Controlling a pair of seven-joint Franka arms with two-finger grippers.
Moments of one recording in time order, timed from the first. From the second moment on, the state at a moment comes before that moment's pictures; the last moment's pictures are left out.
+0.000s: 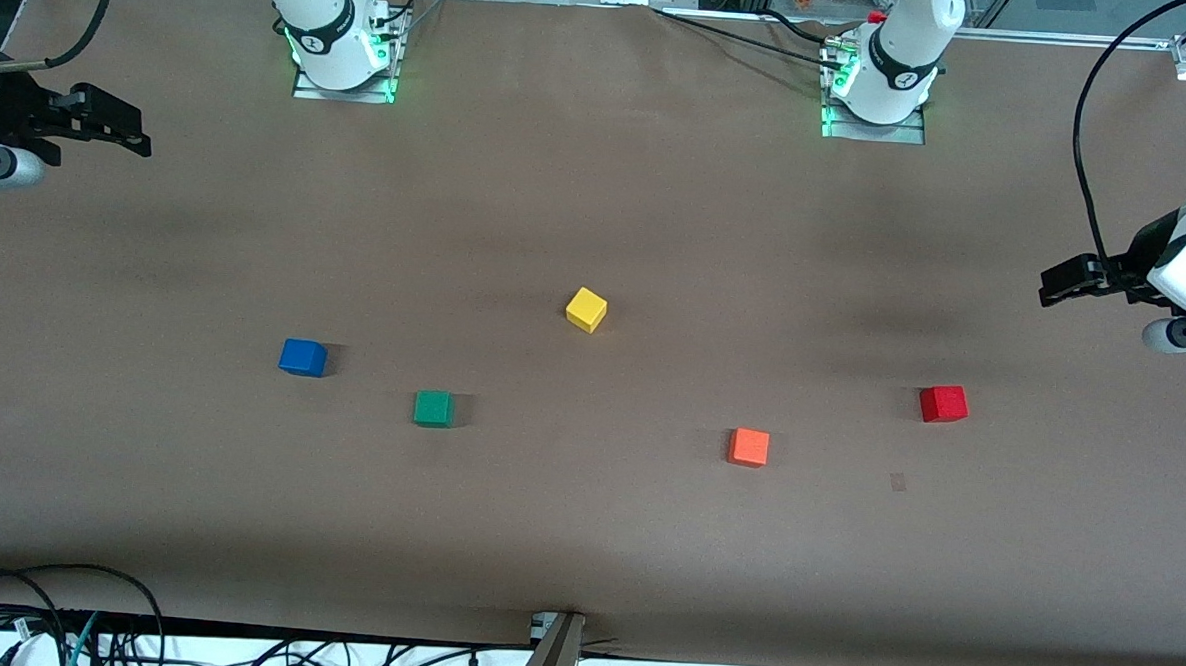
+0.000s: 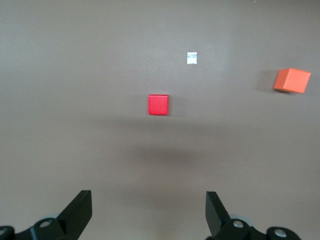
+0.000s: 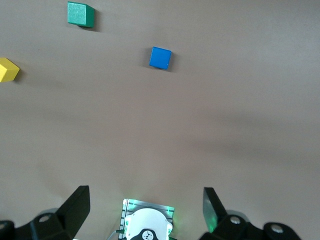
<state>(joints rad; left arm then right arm) 0.06 0.14 -0.05 -1.54 0.08 1.60 -0.09 0.16 0.09 -0.14 -1.40 0.03 1.29 -0.13</state>
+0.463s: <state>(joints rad) 0.07 0.13 -0.03 -1.45 0.19 1.53 0.06 0.16 0.09 -0.14 -1.40 0.03 1.29 -0.13</state>
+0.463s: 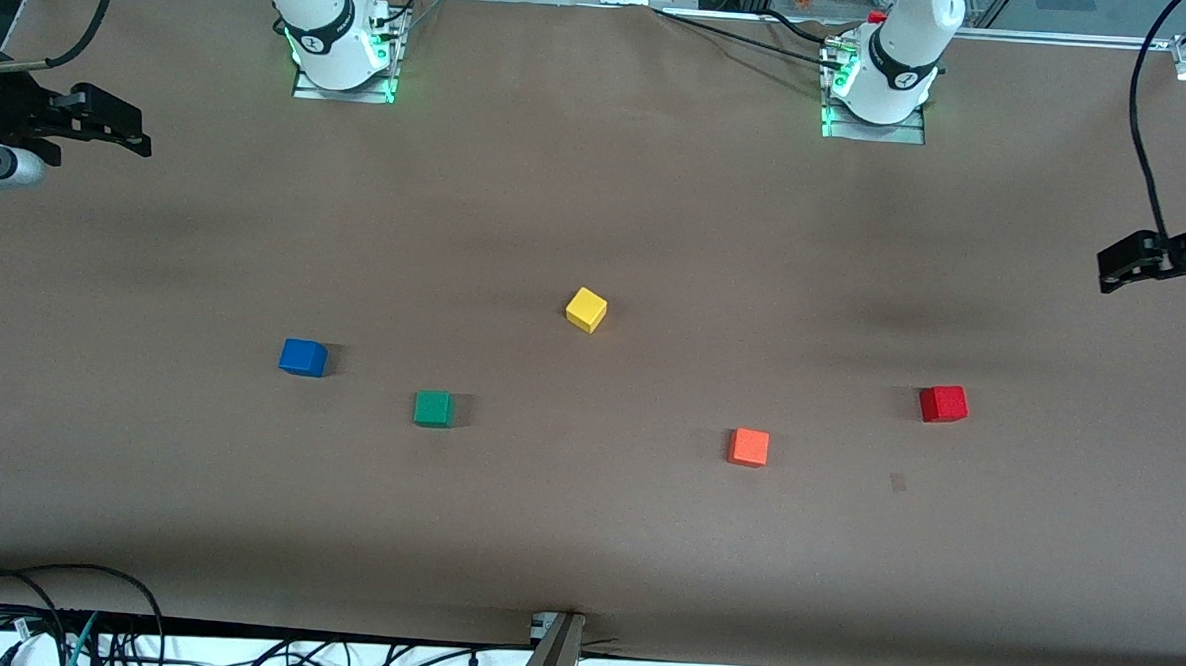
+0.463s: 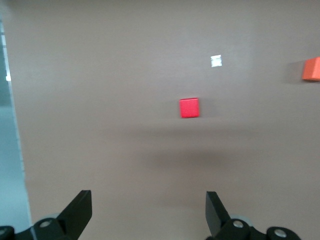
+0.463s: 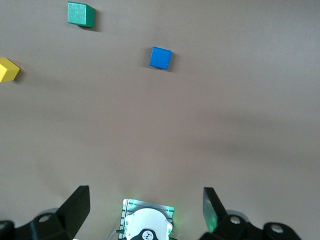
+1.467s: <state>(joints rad) 0.36 0.28 -0.01 -1.41 0.32 1.64 0.78 0.16 0.09 -0.13 -1.40 0.03 1.30 -0.13</state>
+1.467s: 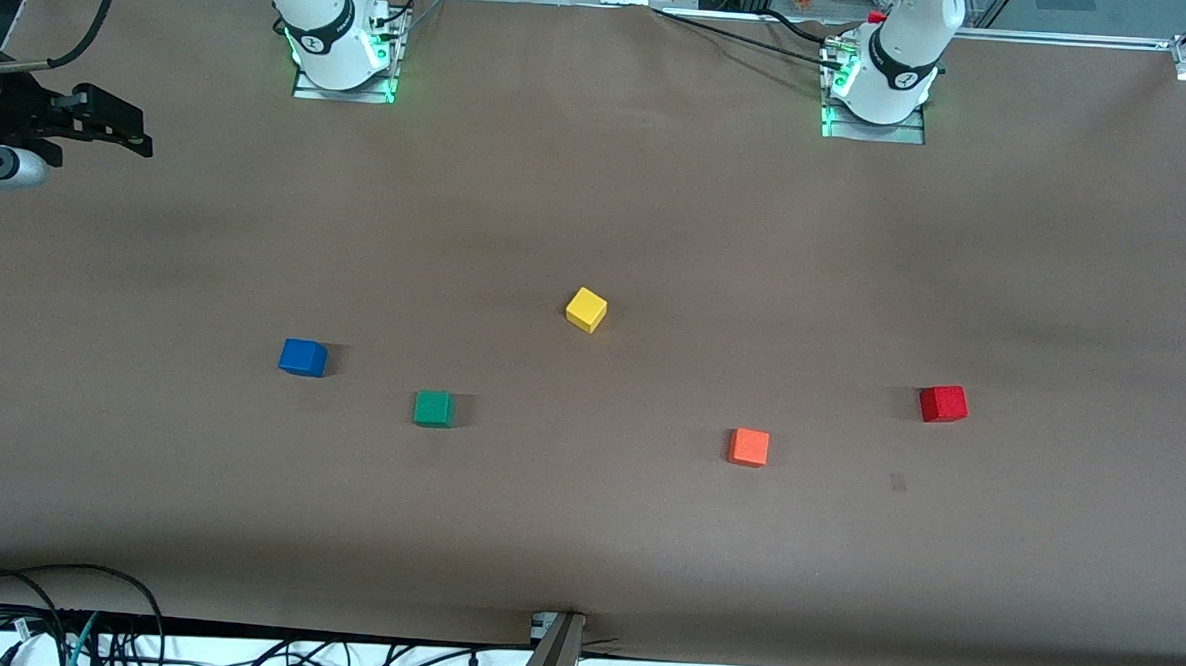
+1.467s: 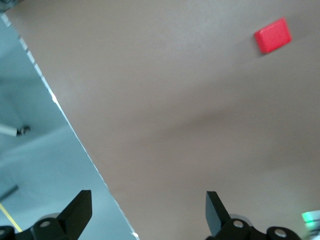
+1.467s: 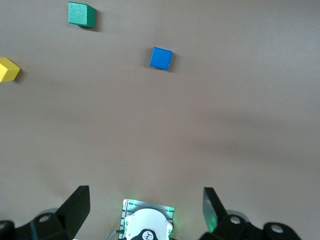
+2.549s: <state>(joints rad) 0.55 0.67 -0.01 -1.35 -0.14 1.85 1.69 0.16 0.09 -0.13 -1.40 0.03 1.30 -0.13</state>
